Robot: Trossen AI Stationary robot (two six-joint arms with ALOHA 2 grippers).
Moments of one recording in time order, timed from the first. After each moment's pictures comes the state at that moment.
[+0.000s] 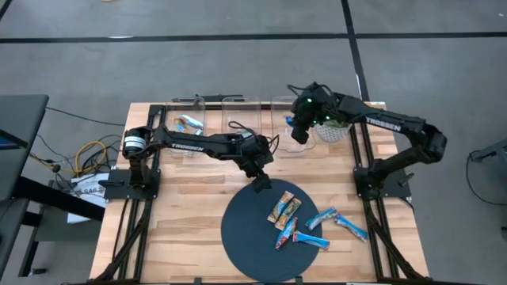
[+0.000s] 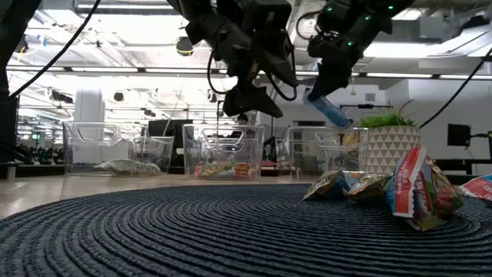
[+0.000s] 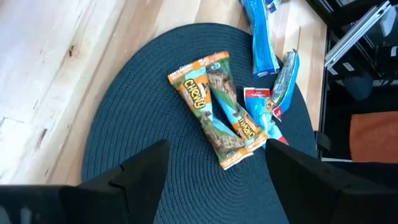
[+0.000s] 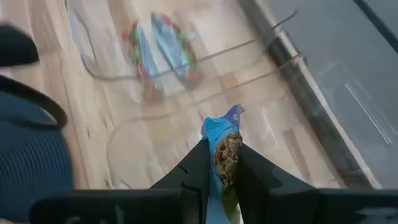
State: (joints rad) left arm 0.09 1.89 1.42 -0.39 0.41 -0.49; right arm -0.54 1.39 1.13 -0.63 -0.11 -0.19
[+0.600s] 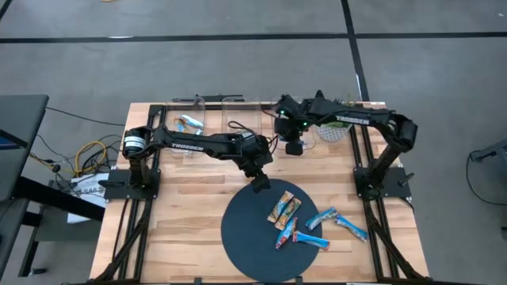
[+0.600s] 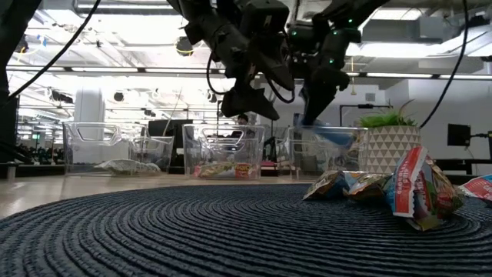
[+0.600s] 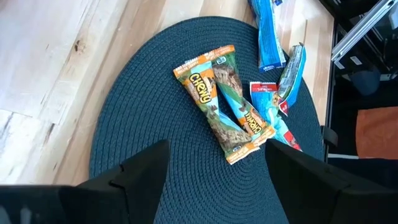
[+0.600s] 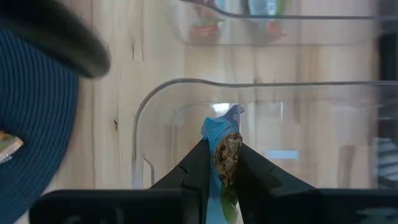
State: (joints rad) left arm 0.09 1.89 1.42 -0.41 0.41 -0.47; right arm -0.43 1.69 1.31 -0.84 -0.11 -0.48
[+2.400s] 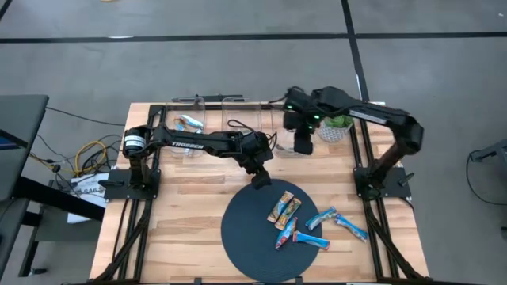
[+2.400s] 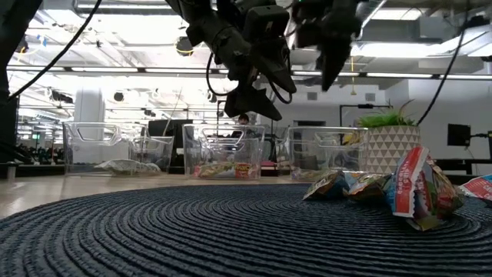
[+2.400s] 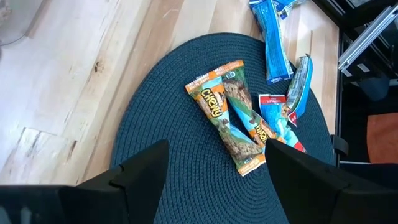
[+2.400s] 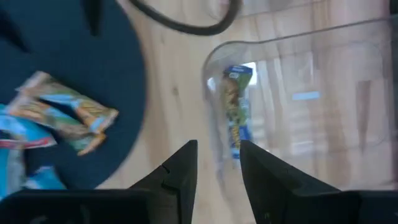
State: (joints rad) left arm 0.11 1.89 1.42 -0.39 0.38 -0.43; right arm -0.38 1.61 1.55 -1.27 -0.14 -0.27
